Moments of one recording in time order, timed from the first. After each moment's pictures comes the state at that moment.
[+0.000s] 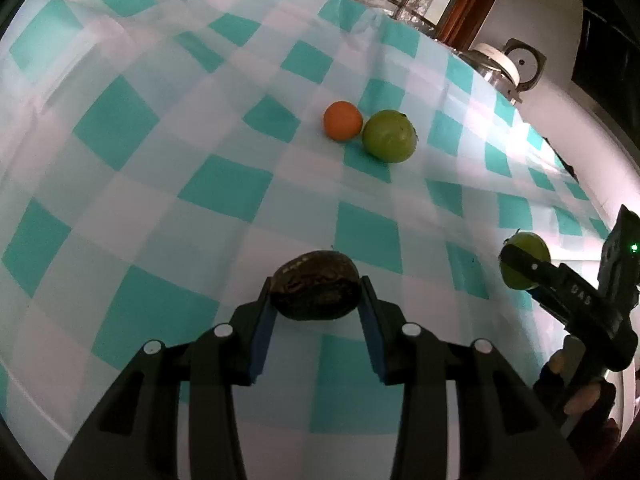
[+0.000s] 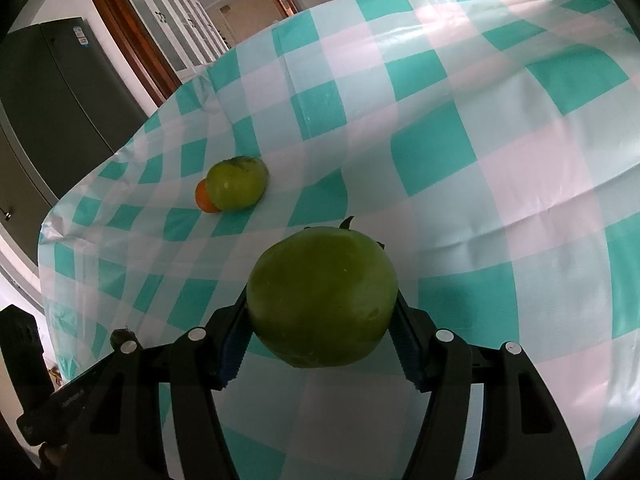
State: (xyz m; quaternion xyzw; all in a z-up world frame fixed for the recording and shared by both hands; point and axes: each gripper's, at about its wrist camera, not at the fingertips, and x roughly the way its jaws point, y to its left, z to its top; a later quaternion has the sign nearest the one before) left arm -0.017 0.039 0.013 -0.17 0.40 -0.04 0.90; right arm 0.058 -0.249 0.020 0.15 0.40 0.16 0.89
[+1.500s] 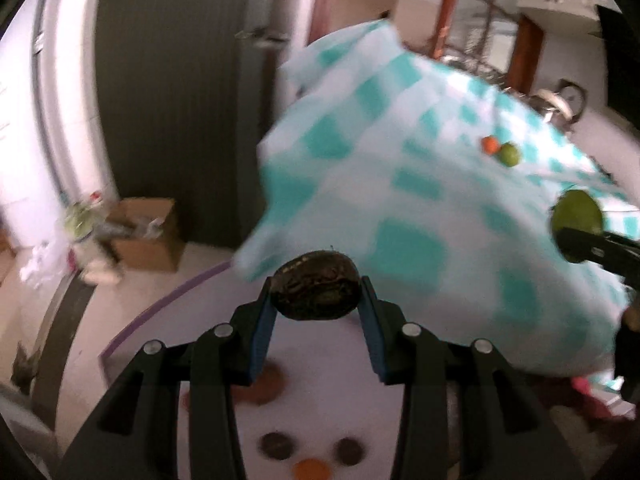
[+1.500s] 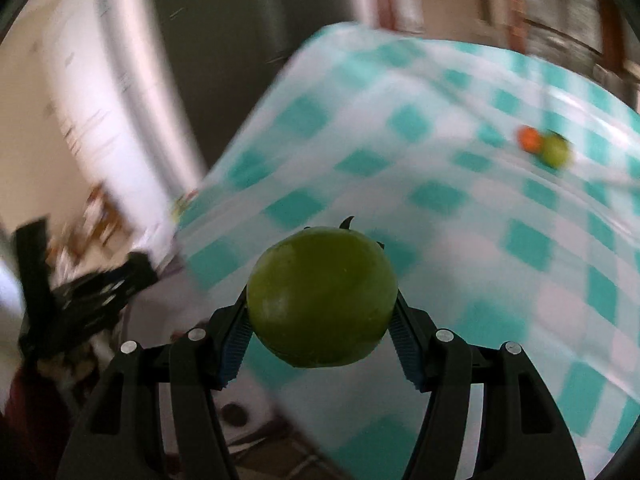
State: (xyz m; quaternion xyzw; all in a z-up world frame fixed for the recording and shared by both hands) left arm -0.366 0.267 0.005 -0.12 0.34 0.14 0.92; right arm -0.246 0.037 0.058 -0.12 0.37 0.42 0.82
